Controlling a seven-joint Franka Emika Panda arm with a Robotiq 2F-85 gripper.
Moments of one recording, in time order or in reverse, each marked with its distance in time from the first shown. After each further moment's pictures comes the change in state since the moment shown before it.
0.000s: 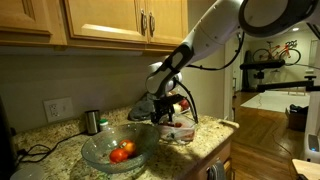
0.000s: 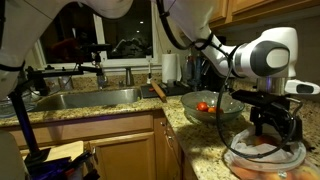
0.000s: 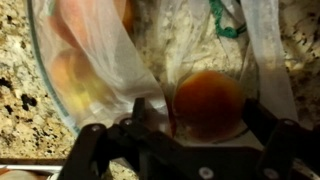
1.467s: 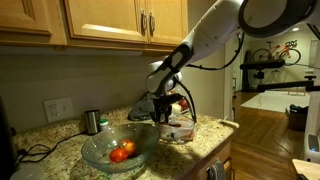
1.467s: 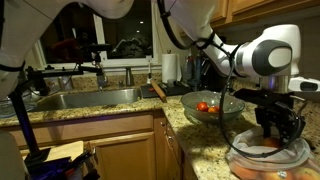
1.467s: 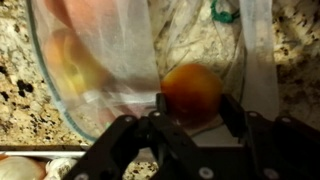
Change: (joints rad) arm -0.007 0.005 0.002 0.015 0.012 0.040 -0.013
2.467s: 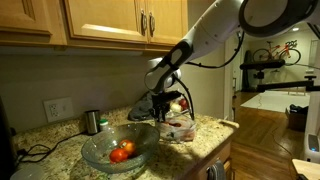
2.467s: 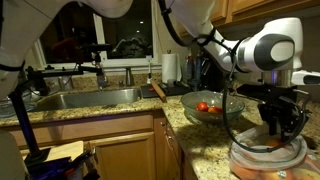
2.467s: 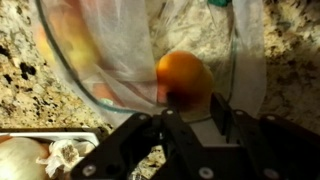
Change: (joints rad) arm 0.000 -0.007 0.000 0.026 0.000 0.004 -0.006
